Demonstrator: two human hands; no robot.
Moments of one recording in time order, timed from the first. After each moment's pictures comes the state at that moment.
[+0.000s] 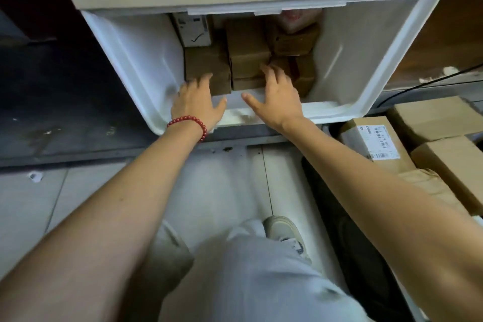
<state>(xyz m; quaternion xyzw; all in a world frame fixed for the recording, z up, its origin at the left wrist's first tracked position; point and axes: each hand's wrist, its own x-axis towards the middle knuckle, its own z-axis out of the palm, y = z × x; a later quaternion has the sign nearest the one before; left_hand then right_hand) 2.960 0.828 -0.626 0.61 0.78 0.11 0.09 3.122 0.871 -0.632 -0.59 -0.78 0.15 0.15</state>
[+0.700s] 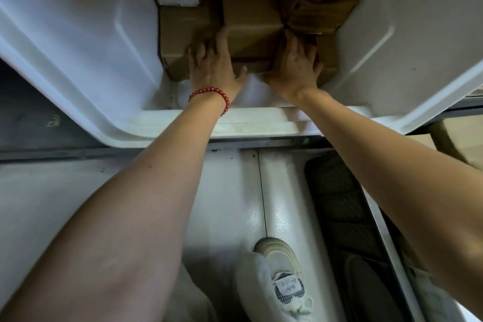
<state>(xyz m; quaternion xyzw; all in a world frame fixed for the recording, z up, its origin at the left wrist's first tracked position) 2.975 0.954 -0.706 0.61 0.77 0.19 0.09 3.116 0.989 -0.690 -0.65 -0.73 0.18 0.11</state>
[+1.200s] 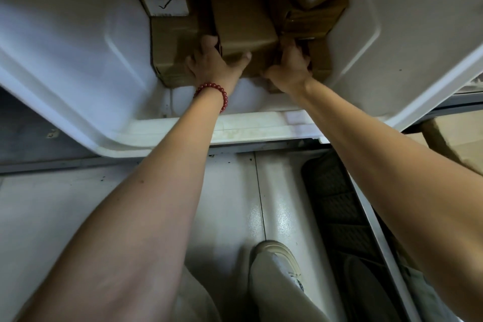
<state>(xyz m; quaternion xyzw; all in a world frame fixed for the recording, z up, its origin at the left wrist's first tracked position) 2.991 0.962 -0.687 0.45 0.77 0.36 0.26 3.119 0.997 -0.677 -0.65 -0.64 0.36 0.20</state>
